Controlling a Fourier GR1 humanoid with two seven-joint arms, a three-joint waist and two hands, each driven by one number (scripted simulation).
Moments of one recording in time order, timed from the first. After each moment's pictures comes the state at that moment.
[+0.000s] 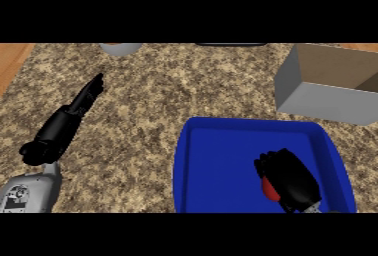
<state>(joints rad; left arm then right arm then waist) -0.21 0.21 0.06 -1.58 -0.16 -0.27 -0.04 -0.02 -0.38 0.46 -1.65 1.27 0.16 0.04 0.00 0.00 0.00</state>
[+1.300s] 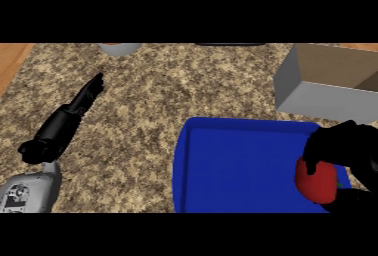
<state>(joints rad) -0.22 0.21 0.07 -1.57 -0.16 -0.28 -0.05 -0.09 -0.51 0.07 -2.03 0.54 0.27 -0.35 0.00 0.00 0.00</state>
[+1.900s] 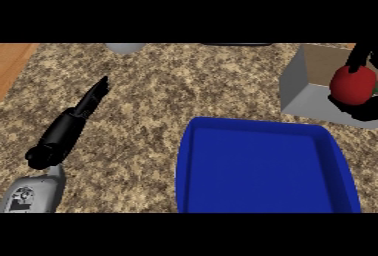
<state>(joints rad) -0.20 0.20 0.05 -1.59 -0.18 -0.28 -0.06 -0.52 -0.58 -0.16 -1.54 0.46 0.33 -0.21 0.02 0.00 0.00</state>
